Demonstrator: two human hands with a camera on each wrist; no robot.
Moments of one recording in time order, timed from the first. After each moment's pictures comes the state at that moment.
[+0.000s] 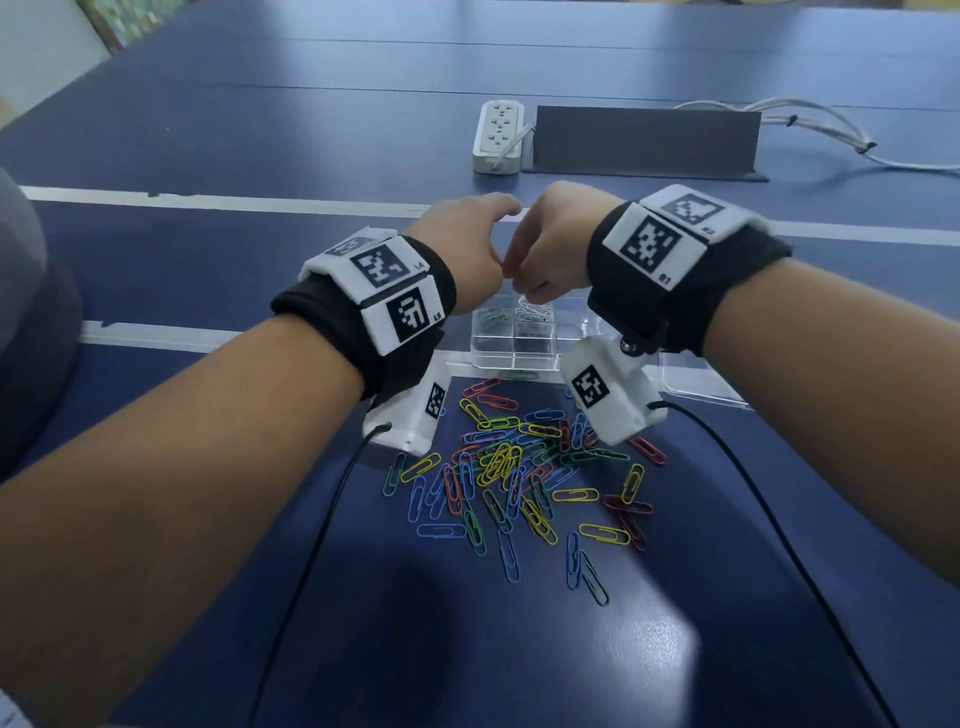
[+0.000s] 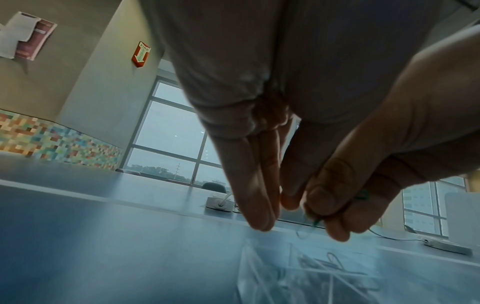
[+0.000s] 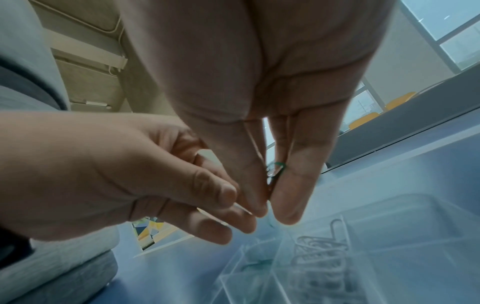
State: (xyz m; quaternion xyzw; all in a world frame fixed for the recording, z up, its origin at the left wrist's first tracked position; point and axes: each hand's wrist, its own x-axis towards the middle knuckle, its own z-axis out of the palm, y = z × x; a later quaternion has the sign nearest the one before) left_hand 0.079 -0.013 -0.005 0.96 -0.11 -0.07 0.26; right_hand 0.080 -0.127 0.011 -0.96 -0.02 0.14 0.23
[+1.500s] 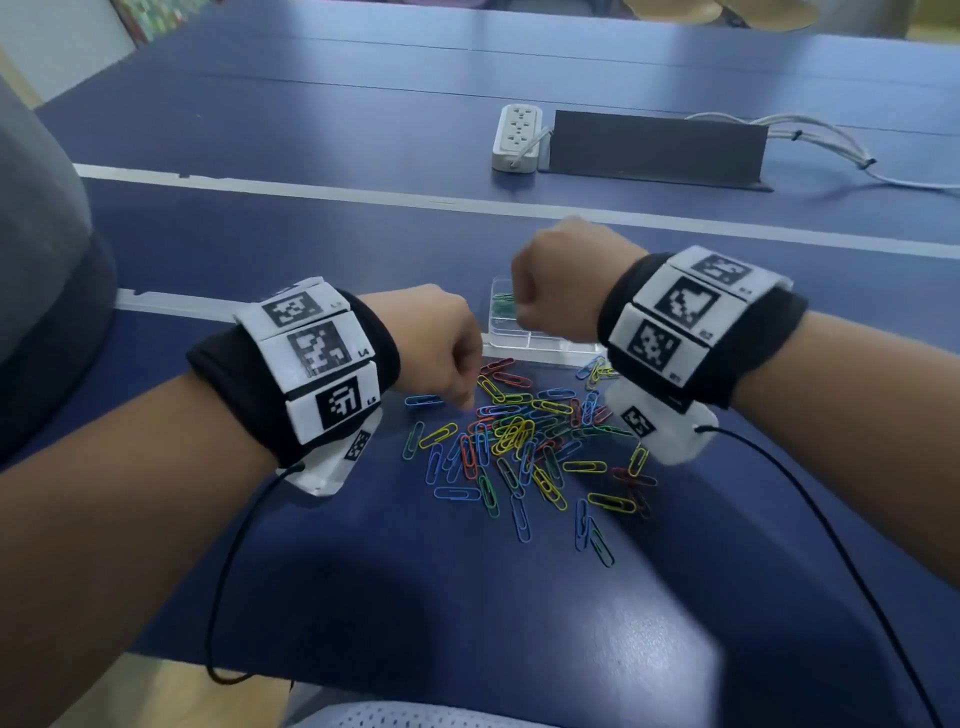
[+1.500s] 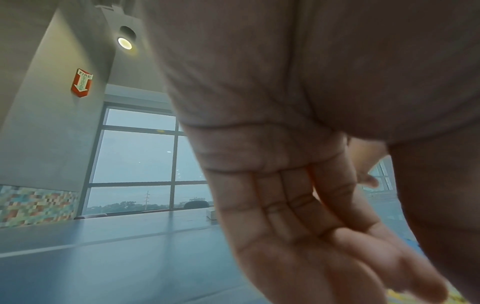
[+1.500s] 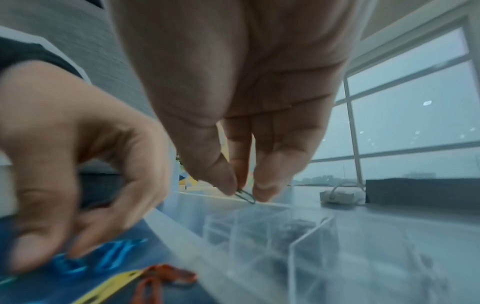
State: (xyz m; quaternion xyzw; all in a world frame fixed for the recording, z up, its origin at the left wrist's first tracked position) left_hand 0.015 0.026 -0.015 0.96 -0.19 -0.20 0.07; right_hand 0.041 -0.117 -0.003 -0.98 -0.21 0.05 0.02
